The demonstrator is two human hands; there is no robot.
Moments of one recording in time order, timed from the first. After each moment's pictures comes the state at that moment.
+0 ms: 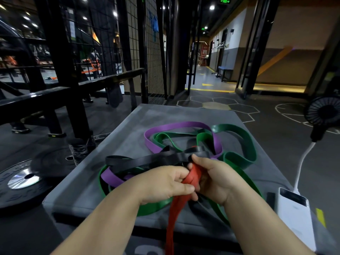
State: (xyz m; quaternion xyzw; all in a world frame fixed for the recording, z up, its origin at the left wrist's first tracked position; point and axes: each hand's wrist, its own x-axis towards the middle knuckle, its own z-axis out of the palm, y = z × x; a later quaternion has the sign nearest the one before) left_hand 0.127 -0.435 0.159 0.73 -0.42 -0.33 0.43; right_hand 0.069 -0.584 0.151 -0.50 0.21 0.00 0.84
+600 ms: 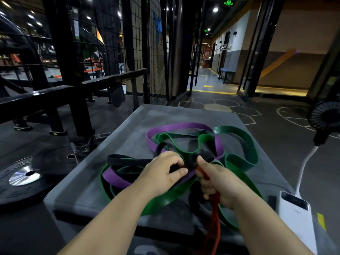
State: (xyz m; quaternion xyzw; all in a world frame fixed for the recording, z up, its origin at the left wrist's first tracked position) left_hand 0.165 -0.447 0.121 0.85 -0.41 0.01 0.34; right_hand 0.063 -0.598 0.141 -0.71 0.18 0.01 0.69
